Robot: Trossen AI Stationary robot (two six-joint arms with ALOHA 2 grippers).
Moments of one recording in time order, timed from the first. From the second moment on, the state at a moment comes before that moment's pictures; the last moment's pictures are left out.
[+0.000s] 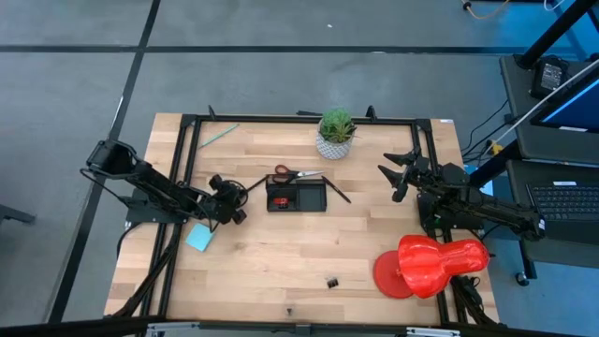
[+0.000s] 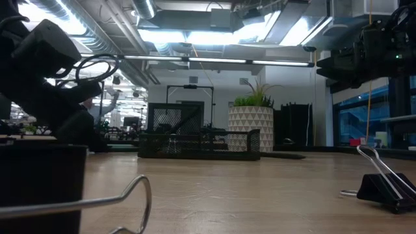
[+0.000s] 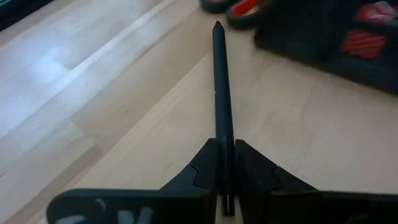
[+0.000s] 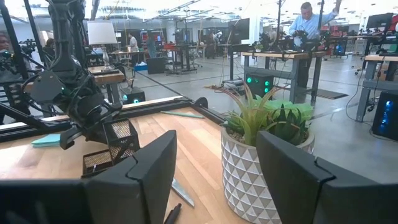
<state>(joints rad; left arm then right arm) -0.26 1.36 0.15 0.27 -0.76 -0.63 -0.31 0.01 0.01 0.08 0.15 0.04</state>
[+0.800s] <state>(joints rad) -0.21 1.21 0.20 0.23 -0.86 -0.35 -0.31 0.01 0.01 0.08 0.15 0.04</state>
